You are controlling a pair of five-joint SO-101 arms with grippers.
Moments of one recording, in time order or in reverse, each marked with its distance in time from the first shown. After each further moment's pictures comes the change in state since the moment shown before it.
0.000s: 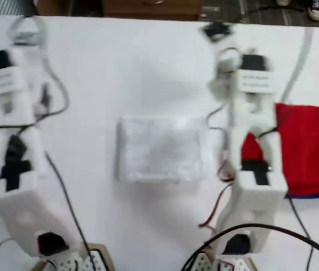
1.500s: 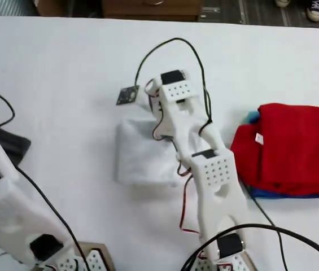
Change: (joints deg) left arm -18.0 0.0 0.0 -0.7 0.5; right arm -17.8 28.1 -11.3 18.1 26.8
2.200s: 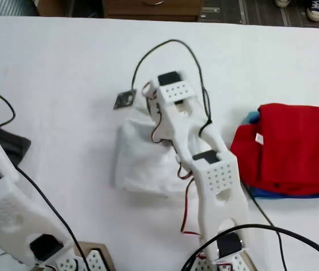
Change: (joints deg) left arm 0.0 0.0 0.0 0.0 -1.7; right arm -0.4 -6.9 2.3 0.3 -0.1
